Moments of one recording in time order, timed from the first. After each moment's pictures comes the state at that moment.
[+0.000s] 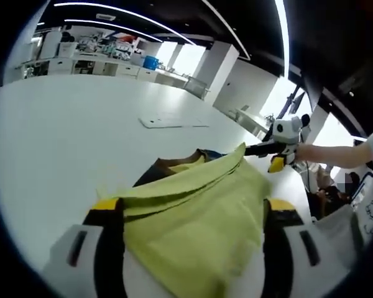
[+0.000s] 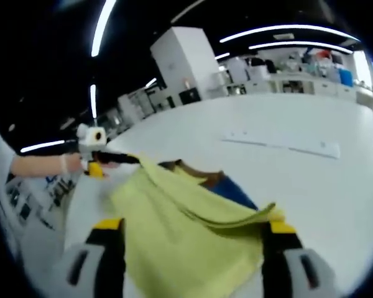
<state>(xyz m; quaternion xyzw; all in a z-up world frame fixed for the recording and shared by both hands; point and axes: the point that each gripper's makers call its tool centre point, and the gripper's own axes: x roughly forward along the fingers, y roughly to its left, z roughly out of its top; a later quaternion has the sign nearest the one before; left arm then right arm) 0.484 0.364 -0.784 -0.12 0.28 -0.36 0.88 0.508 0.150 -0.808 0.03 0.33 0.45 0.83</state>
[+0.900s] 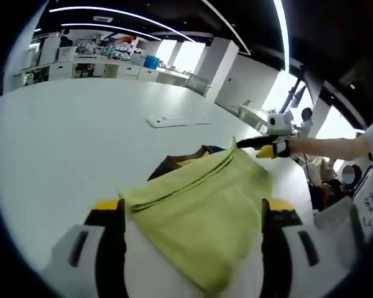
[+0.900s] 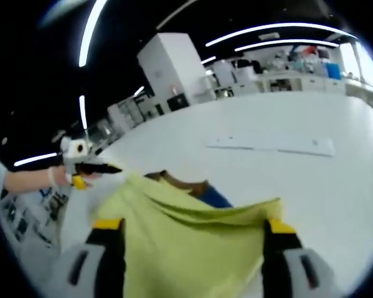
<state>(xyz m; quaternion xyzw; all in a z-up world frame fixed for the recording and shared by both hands) 0.467 0.389 -0.788 -0.10 0.30 -0.36 0.88 0.525 0.149 -0.810 0.06 0.33 0.42 0.84</state>
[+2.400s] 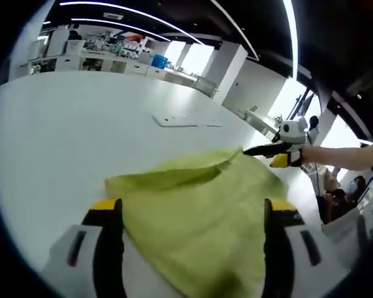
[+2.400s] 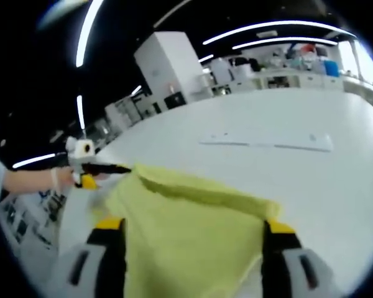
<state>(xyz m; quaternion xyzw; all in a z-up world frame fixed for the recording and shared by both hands) 0.503 0.375 -0.812 -0.12 0.30 -0.33 0.89 0.529 0.146 -0.820 0.06 0.34 0.41 0.84</state>
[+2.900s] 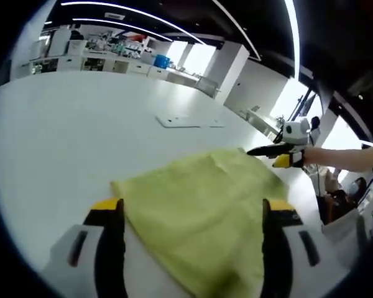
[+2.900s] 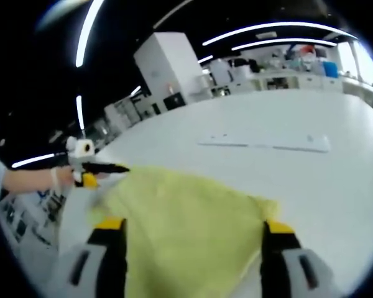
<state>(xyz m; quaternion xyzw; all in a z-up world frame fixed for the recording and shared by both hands) 0.496 0.384 -0.807 -0.12 0.30 -0.33 0.89 0.521 0.142 -0.815 0.06 0.34 0.41 0.85</state>
